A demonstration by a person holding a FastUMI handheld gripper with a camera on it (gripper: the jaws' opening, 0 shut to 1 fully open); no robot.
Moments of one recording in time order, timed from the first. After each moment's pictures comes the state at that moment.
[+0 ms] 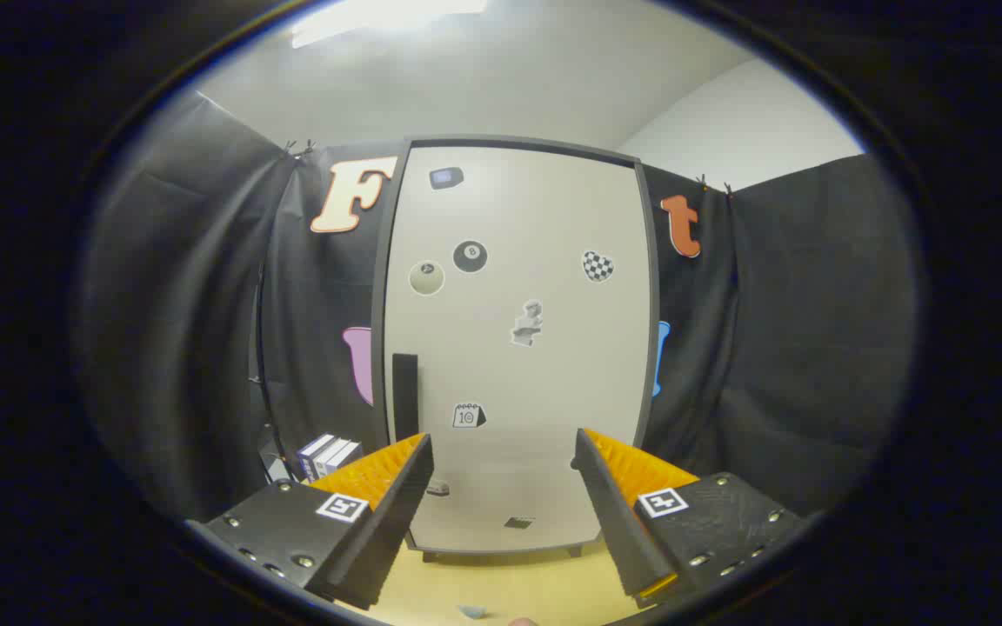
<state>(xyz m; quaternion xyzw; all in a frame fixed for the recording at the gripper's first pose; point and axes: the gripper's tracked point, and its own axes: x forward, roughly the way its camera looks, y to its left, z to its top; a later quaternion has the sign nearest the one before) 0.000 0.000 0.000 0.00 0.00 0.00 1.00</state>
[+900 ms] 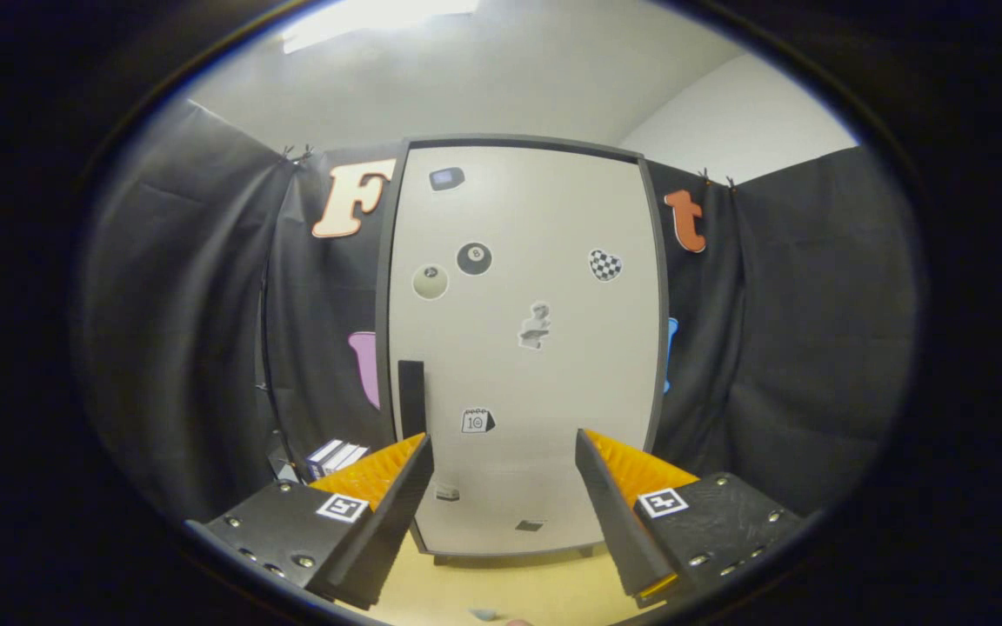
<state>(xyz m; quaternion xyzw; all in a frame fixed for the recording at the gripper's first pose) 0.011 0.007 0.004 0.02 0.00 0.01 1.00</state>
